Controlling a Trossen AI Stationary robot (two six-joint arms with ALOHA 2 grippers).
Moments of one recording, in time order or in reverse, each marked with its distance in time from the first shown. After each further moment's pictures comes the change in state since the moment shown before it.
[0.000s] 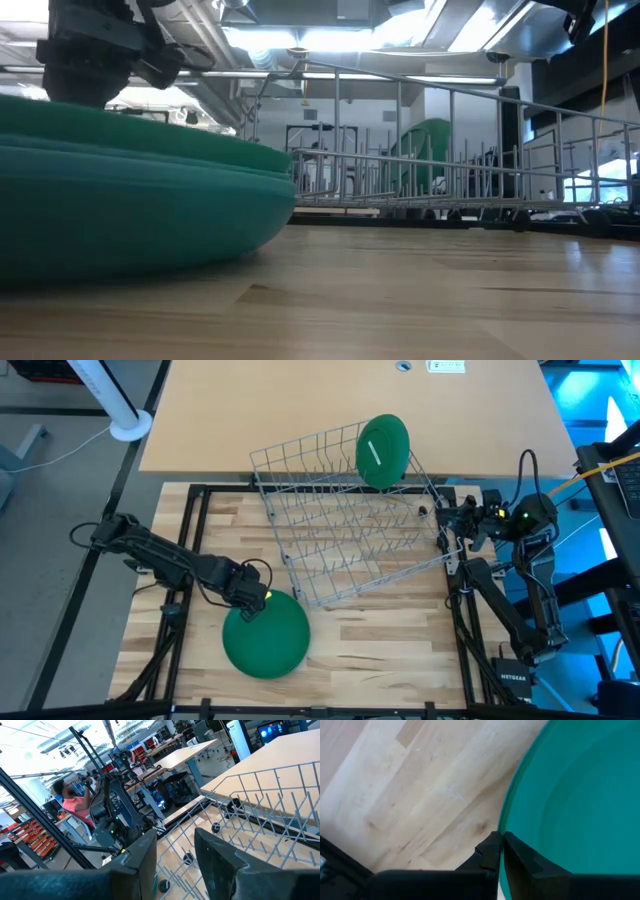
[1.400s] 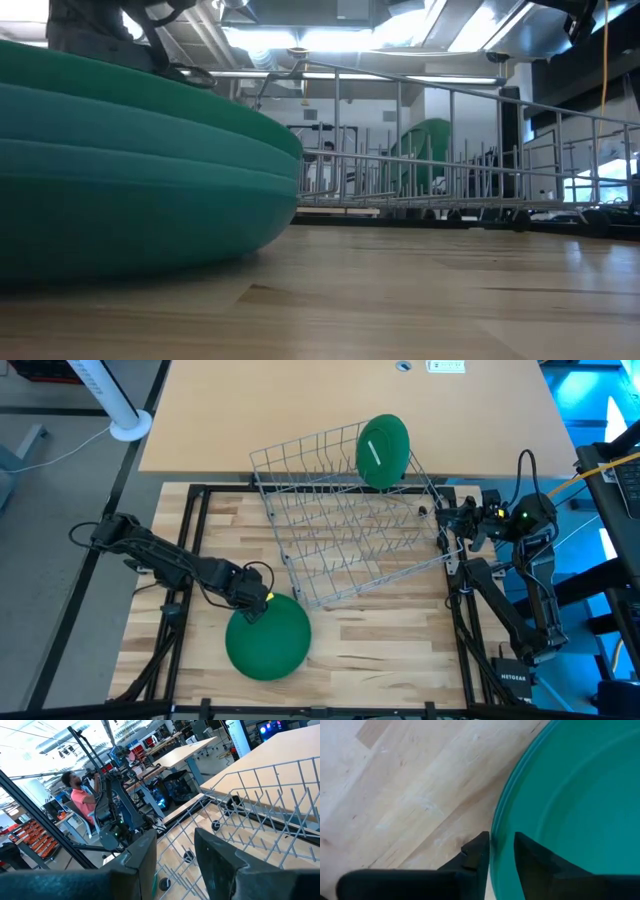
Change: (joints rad) left arm 0.005 -0.004 -0.109 0.190 0.019 -0.019; right arm 0.000 0.000 0.000 -0.018 0.001 0.000
